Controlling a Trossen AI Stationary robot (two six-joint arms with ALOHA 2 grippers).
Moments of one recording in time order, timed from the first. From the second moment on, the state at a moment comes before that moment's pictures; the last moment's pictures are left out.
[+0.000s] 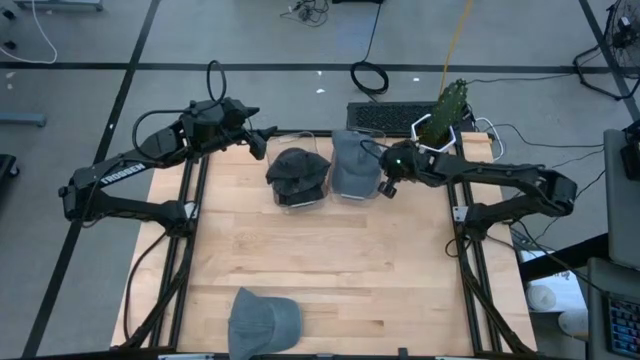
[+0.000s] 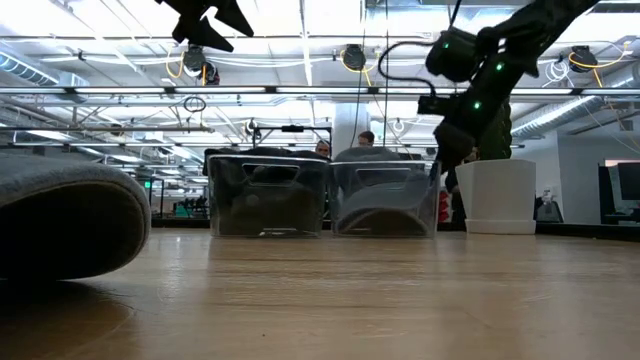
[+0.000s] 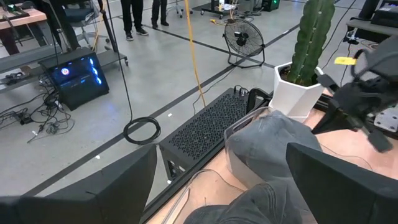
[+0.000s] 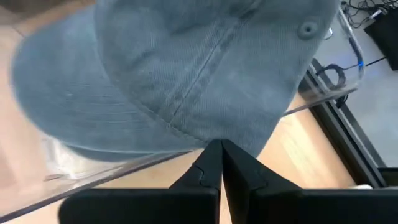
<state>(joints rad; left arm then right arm) 0.44 1.07 1.15 -0.41 -0.26 -0.08 -0.46 1.27 0.73 -0.34 0.26 -0.09</state>
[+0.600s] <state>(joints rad) 0.44 1.07 1.15 -0.41 -0.26 -0.08 -0.48 1.24 0.73 -0.28 0.18 -0.12</state>
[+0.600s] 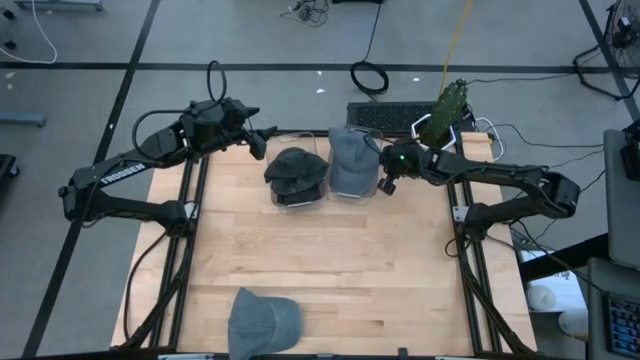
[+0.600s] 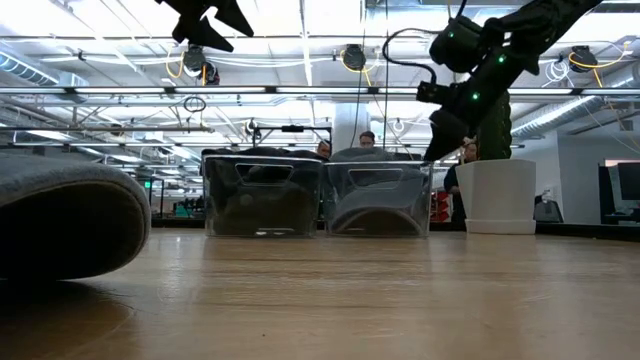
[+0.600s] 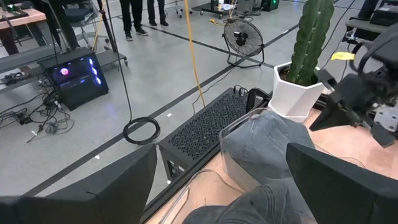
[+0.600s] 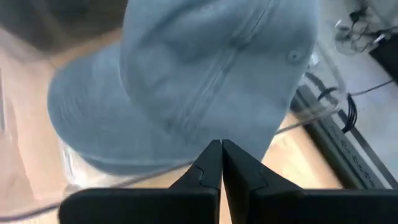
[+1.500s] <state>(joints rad) 0.44 1.07 1.15 -0.41 -0.26 -0.08 -0.54 1.45 0.73 -0.13 0.02 -0.18</state>
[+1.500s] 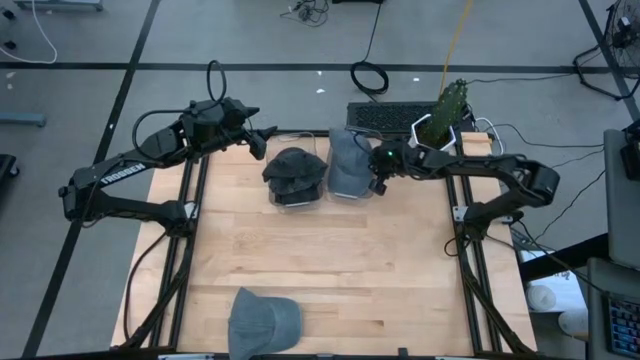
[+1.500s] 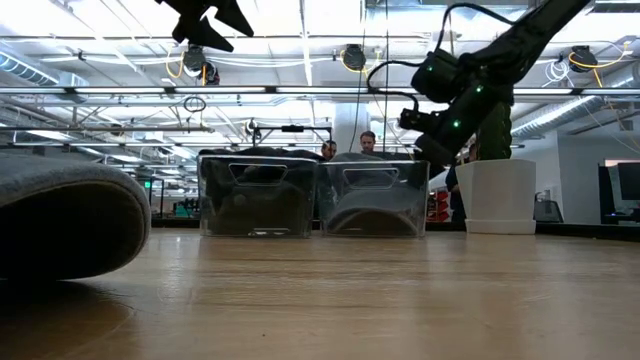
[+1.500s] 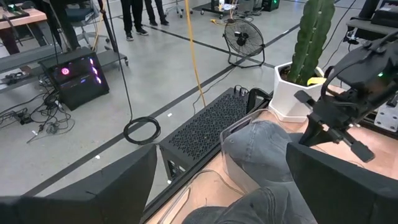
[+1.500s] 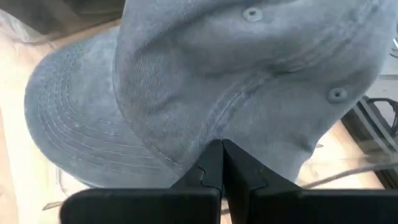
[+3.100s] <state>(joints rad) 0.44 1.07 1.15 -0.41 -0.26 -0.08 -0.48 1.52 0.79 -0.34 -0.11 -0.26</state>
